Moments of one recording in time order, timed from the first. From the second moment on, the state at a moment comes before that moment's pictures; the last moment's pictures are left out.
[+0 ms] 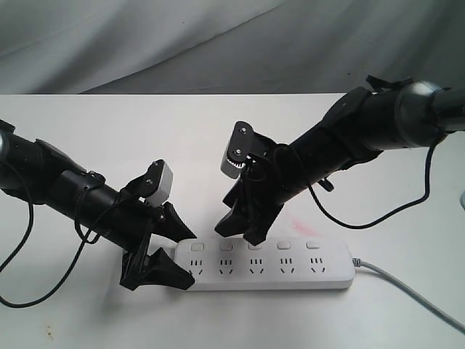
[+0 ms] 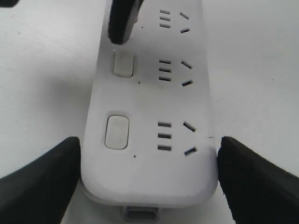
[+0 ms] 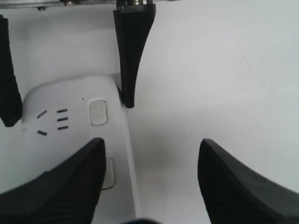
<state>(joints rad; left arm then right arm) -0.10 2.09 -0.99 -1.17 0.96 2.09 0.43 2.05 -1.23 1.02 0.75 -1.67</state>
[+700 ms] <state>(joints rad) -0.10 2.09 -0.99 -1.17 0.96 2.09 0.46 2.09 -1.23 0.98 0.72 -1.62</state>
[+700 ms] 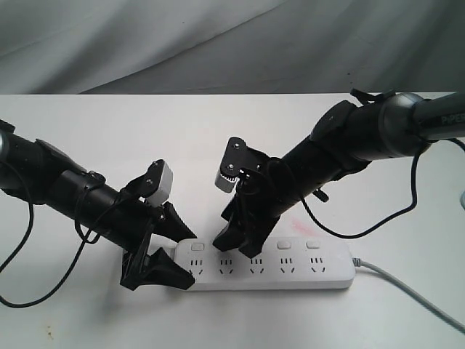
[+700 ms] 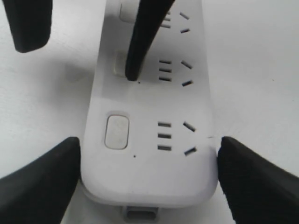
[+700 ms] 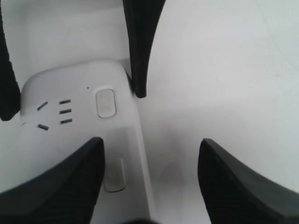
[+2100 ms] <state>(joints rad) -0.10 2.09 -0.99 -1.17 0.96 2.09 0.46 2.09 -1.23 0.97 0.70 -1.59</state>
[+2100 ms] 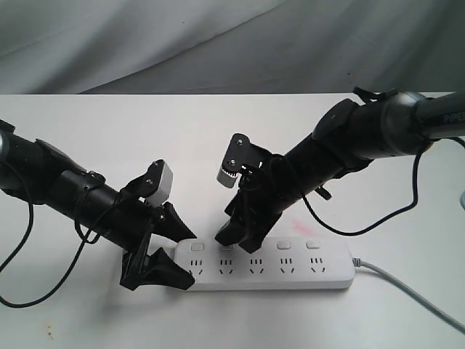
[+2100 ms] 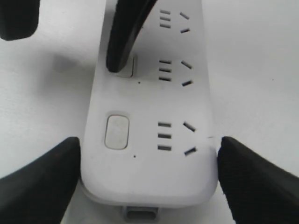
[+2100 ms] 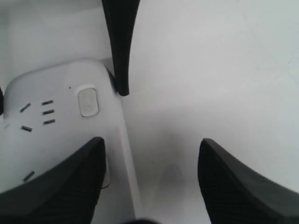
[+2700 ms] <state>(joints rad) -0.10 2.09 -0.99 -1.17 0.96 2.09 0.46 2.10 -1.24 0.95 0.70 -1.52</state>
